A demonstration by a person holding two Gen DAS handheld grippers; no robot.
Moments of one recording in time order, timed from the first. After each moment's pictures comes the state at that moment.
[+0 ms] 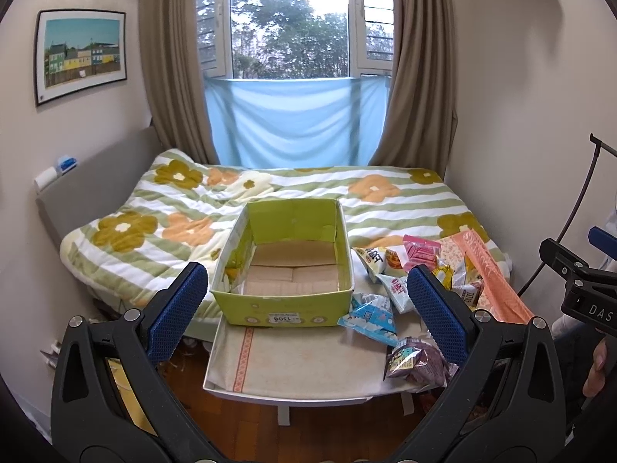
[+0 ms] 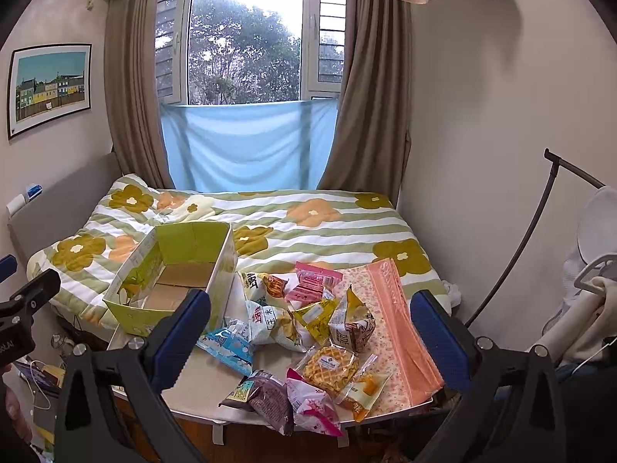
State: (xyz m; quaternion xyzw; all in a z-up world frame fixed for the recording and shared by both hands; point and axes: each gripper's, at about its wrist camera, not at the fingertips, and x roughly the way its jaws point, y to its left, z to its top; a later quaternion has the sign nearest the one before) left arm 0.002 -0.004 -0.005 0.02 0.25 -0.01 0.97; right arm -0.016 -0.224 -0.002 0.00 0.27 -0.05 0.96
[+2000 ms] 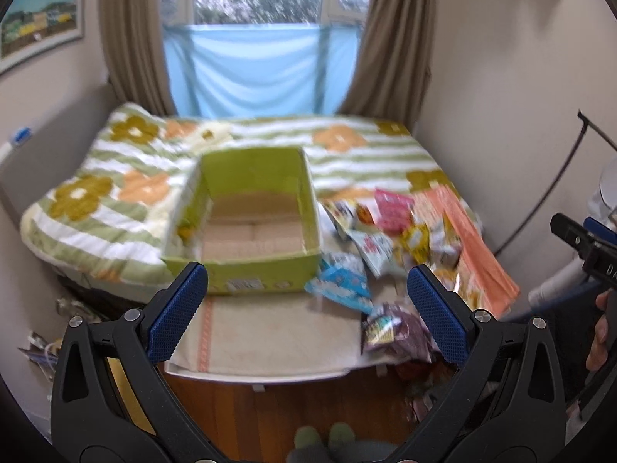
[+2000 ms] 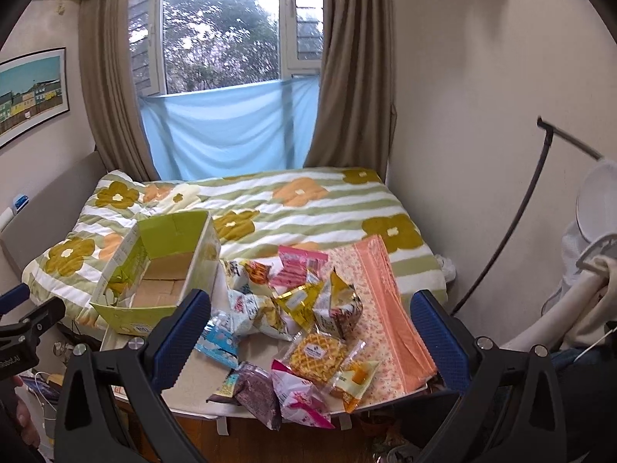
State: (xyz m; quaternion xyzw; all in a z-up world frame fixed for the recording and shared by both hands) left arm 0.059 -0.003 -0.053 0.00 0.37 -0.09 0.93; right arm 0.002 -0.261 -0.018 0.04 0.31 -0.08 0.95
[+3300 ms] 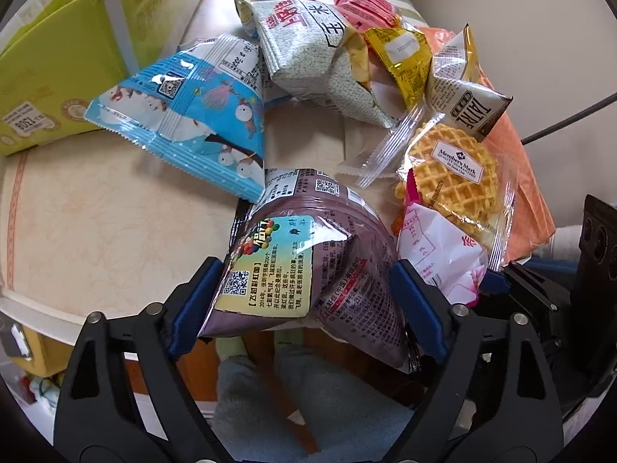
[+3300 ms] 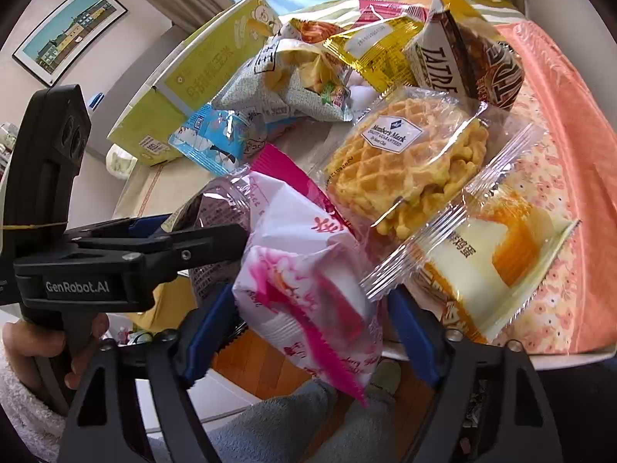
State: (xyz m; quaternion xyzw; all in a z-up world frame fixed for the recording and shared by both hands) left arm 0.138 -0.143 -0.291 -0.07 0.60 -0.14 0.79; right arm 0.076 -0.305 -0.276 0.11 0.56 0.22 0.79
